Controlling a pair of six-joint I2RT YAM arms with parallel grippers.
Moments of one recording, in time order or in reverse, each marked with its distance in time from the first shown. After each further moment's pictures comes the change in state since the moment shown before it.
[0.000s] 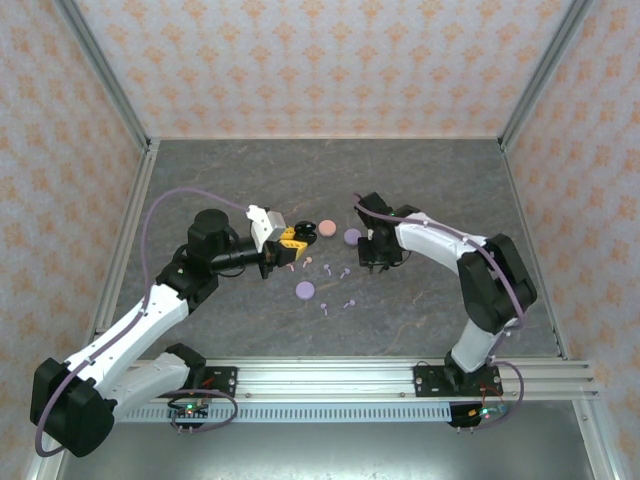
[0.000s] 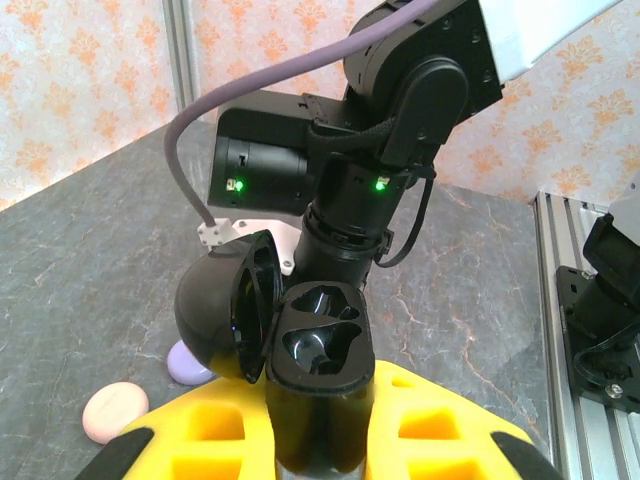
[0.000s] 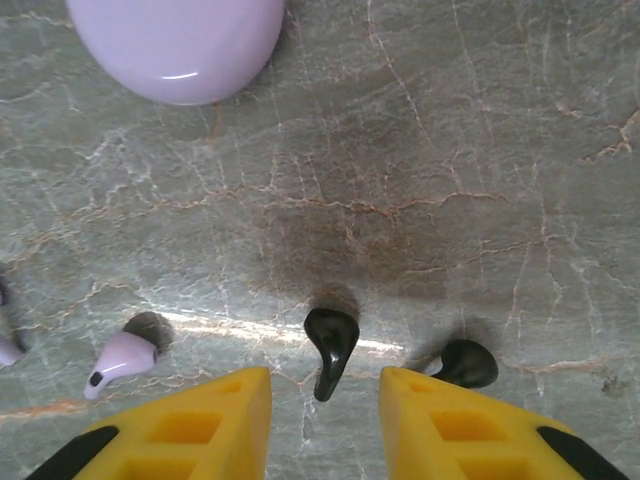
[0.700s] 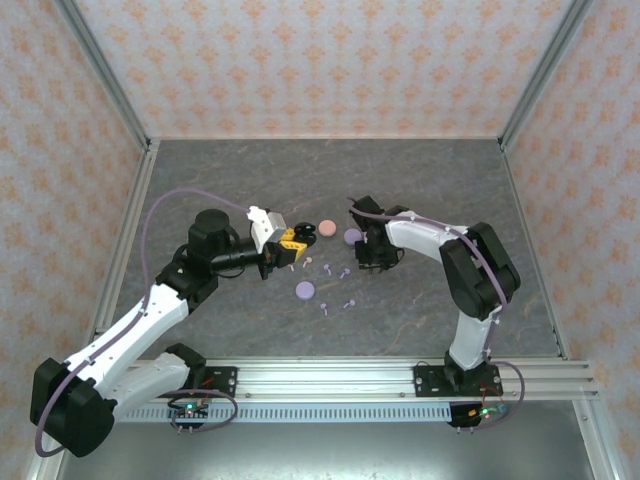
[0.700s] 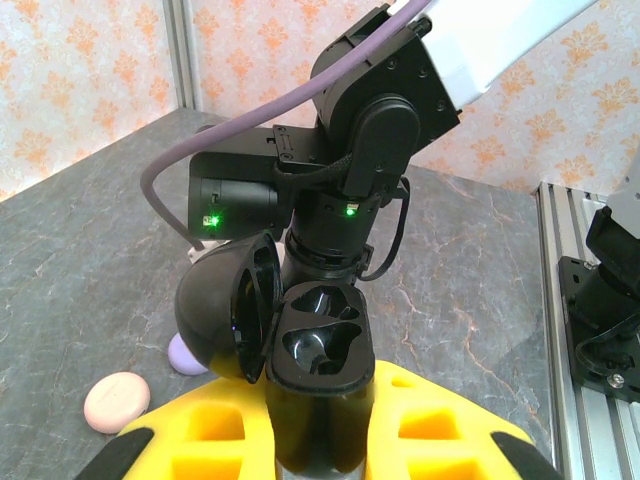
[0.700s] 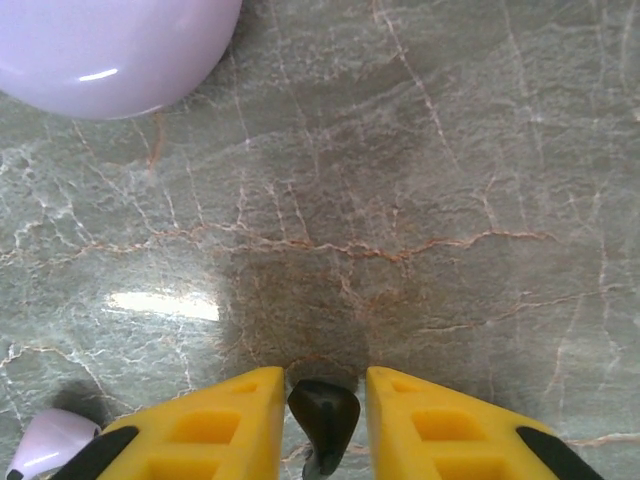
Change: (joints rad) left arm 0.000 0.000 0.002 -0.026 -0.004 0.018; right arm 0.000 0.103 0.023 0.020 0.003 0.000
